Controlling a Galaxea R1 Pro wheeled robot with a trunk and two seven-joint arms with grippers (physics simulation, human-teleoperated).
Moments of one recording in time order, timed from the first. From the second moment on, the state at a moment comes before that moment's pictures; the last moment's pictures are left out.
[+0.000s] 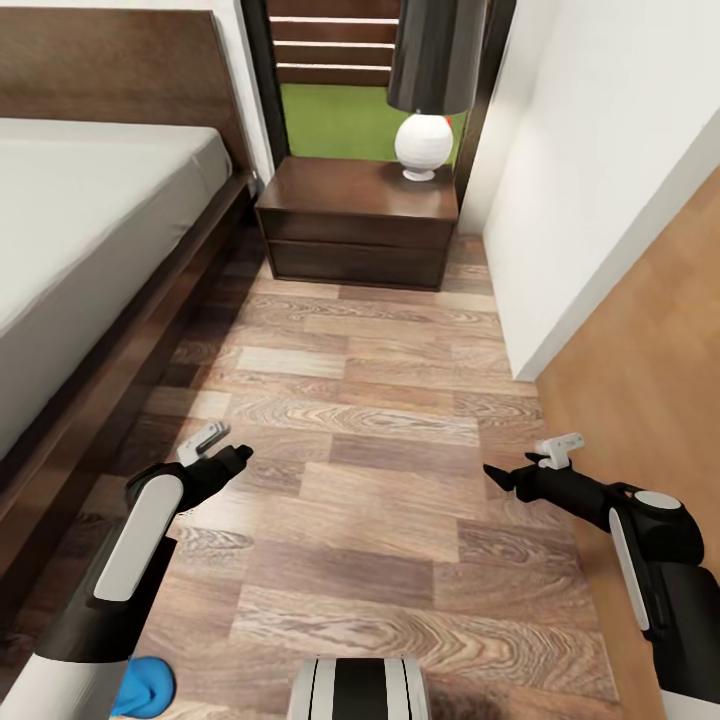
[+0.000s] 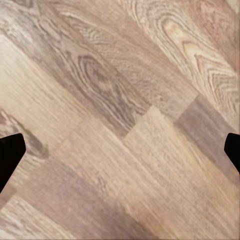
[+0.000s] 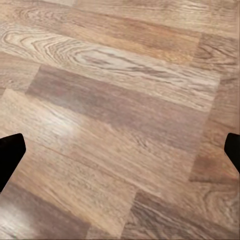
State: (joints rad) left arm -0.55 0.10 -0.12 -1.58 1.14 0.64 0.95; right arm -0.45 -0.16 -0.22 -1.61 0.15 0.74 0.70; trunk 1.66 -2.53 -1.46
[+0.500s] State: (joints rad) left arm -0.55 0.10 -0.12 -1.58 1.14 0.64 0.96; right arm -0.45 -0.16 -0.22 -1.61 0.15 0.74 0.70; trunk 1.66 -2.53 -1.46
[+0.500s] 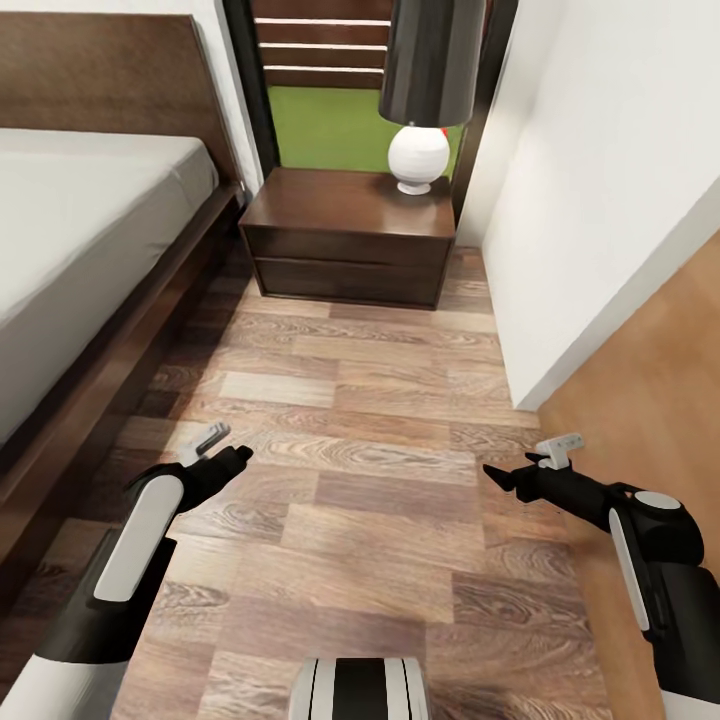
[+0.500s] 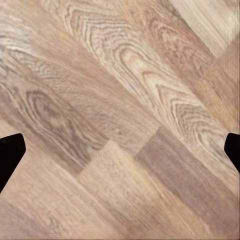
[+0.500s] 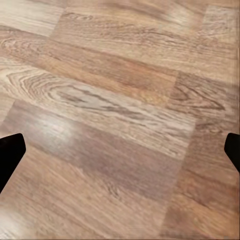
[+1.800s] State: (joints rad) left arm -0.53 0.10 -0.12 -1.59 1.14 0.64 0.96; right arm -0.44 -0.17 -0.17 -1.61 0.15 0.74 0.71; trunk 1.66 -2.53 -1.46
